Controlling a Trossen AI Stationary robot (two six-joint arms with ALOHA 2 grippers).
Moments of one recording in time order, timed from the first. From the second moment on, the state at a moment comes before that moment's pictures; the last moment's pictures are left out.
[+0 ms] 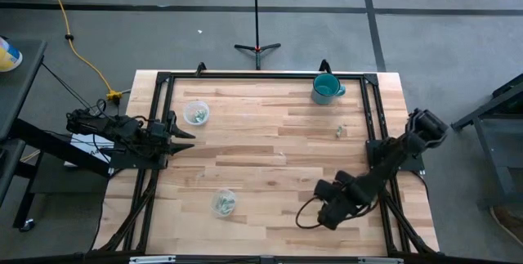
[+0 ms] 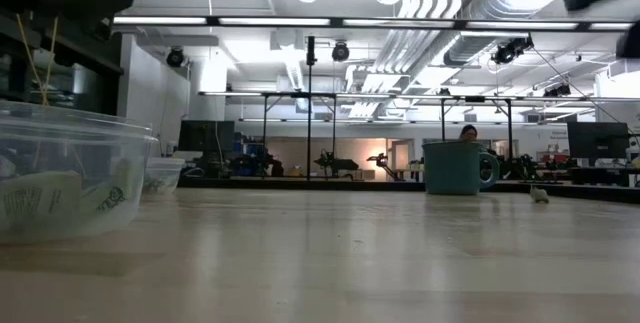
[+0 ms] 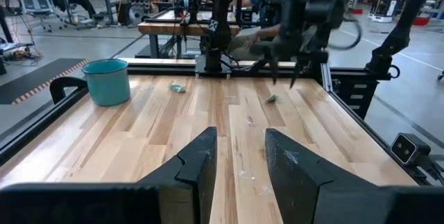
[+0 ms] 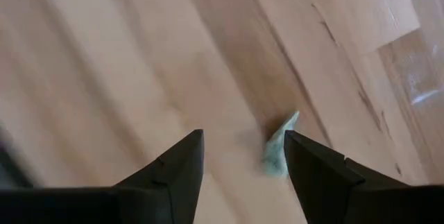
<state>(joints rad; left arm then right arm) -0.33 0.03 0.31 -0.37 -0.31 -0.06 0.71 1.64 1.11 -0.91 0.12 1.22</state>
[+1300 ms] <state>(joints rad) -0.33 0.03 0.31 -0.37 -0.33 -0.06 0.53 1.65 0.84 0.07 0.37 0.75</state>
